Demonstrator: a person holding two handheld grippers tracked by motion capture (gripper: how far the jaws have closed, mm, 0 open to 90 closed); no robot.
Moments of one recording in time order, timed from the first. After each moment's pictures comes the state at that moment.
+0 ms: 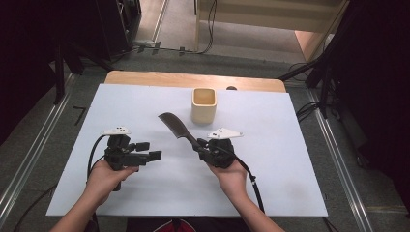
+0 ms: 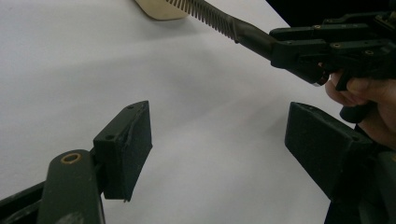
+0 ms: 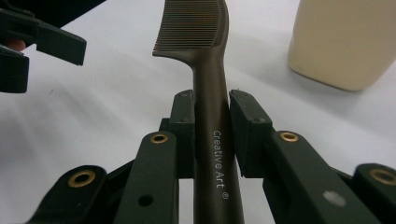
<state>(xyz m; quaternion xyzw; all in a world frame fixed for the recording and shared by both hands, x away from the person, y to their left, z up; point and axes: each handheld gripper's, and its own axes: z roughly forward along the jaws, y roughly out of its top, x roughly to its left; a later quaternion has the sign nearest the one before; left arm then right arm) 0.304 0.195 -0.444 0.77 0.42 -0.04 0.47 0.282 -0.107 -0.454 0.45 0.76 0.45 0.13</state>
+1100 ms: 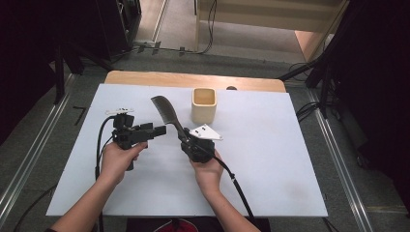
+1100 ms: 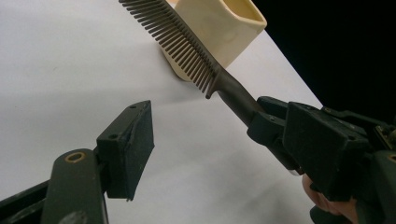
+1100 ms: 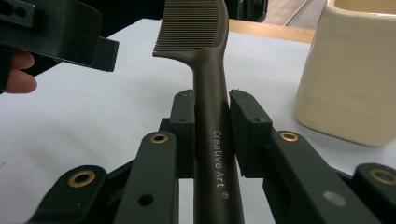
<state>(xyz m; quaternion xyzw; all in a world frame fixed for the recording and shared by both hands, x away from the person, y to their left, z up) 0.349 0.179 -0.432 0.71 0.49 -0.01 0.50 0.300 -0.054 -0.472 0.47 0.70 0.49 0.22</state>
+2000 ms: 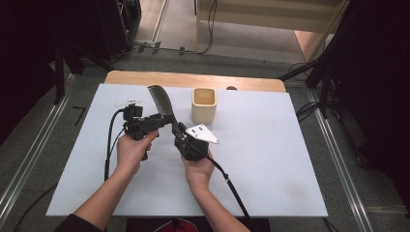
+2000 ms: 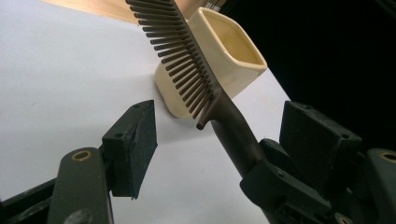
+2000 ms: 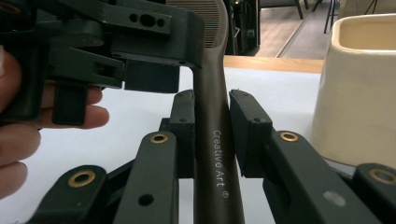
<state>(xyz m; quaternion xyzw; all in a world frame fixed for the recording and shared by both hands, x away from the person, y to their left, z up) 0.369 0.152 -0.430 0.67 0.51 -0.01 0.53 0.300 -0.036 -0.470 0.48 0.64 0.55 0.24</state>
